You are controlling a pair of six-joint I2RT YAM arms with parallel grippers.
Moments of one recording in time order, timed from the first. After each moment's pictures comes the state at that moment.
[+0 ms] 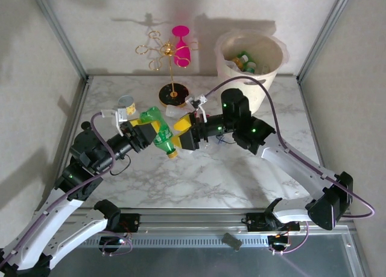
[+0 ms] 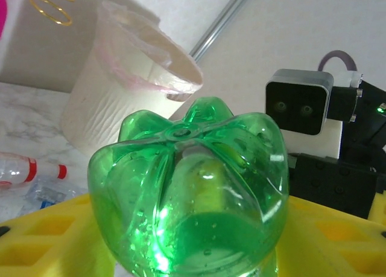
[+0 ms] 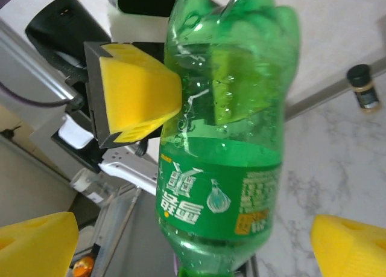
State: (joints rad) left arm -0.54 0.65 0.85 -0.17 0.25 -0.68; right arm 0.79 1.33 1.25 -0.14 -0.95 0.42
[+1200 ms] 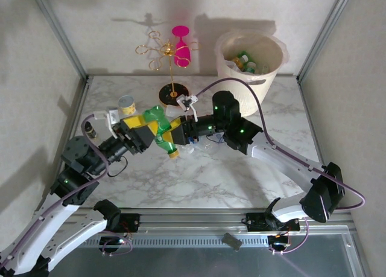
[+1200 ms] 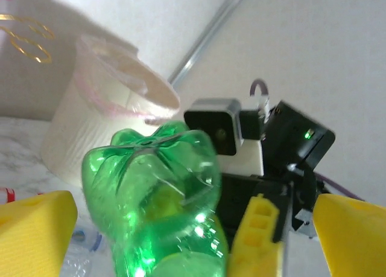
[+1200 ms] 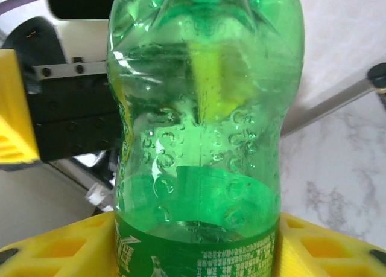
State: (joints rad) left arm -0.56 0.58 0.85 -0.12 0.20 -0.69; right arm 0.81 1.39 1.22 0.03 -0.91 0.55
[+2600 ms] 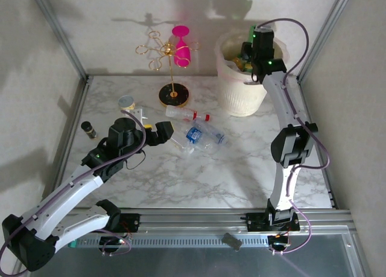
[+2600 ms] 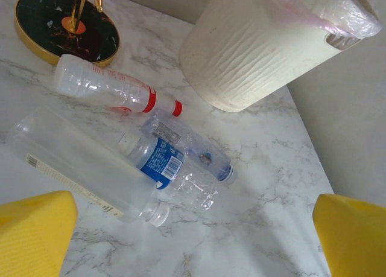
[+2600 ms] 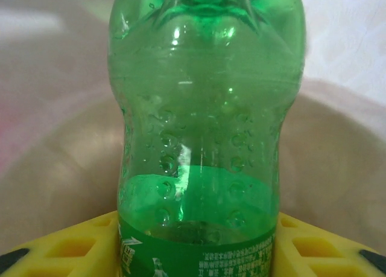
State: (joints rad) left arm -0.56 0.92 0.83 -0.31 0.00 -0.66; right arm 0.23 2.03 2.15 -0.55 0.24 0.17
